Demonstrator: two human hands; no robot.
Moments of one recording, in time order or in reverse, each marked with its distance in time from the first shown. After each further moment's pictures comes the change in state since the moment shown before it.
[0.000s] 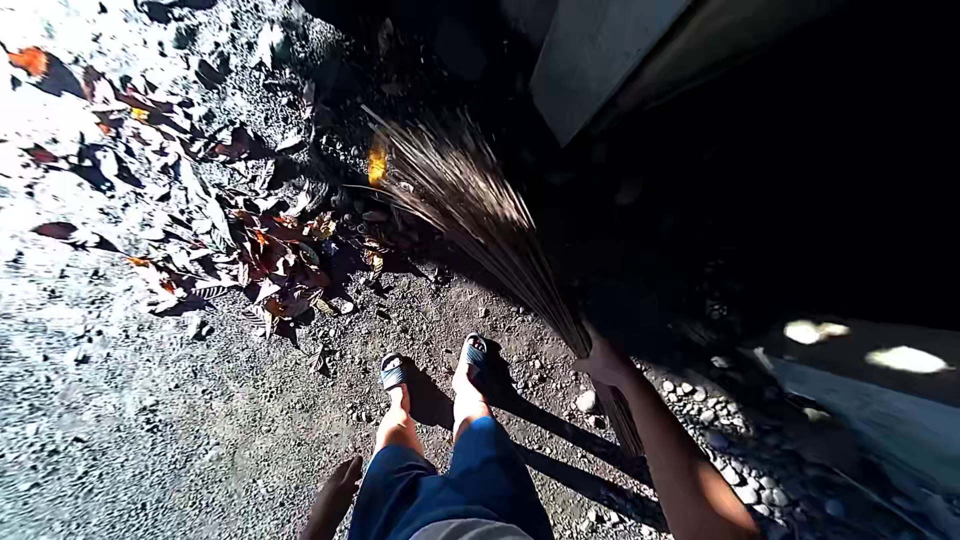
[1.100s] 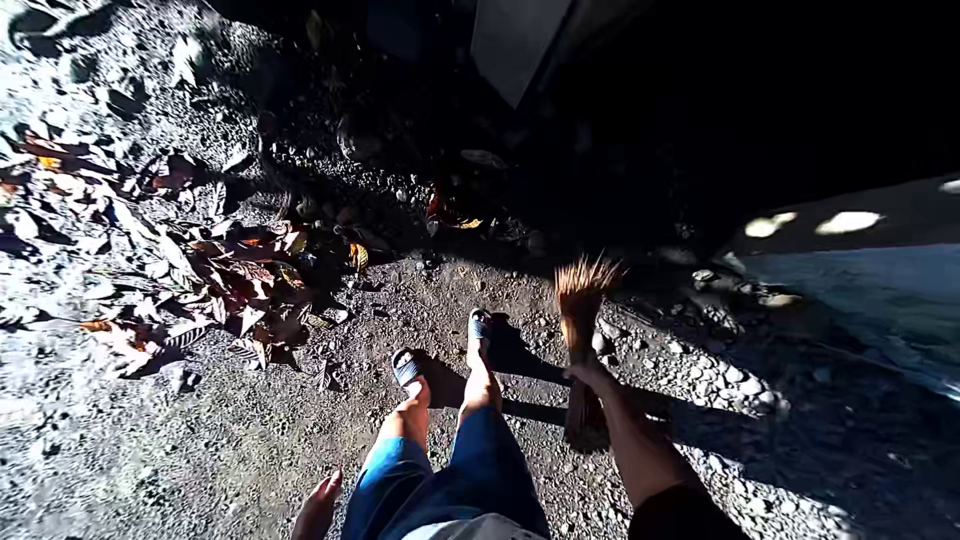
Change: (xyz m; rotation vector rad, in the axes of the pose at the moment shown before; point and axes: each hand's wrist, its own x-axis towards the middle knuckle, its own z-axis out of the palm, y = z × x) left_hand 0.057 -0.070 -0.121 0.202 -0.021 0.062; right_hand -0.050 0.057 0.207 0.529 0.093 0.472
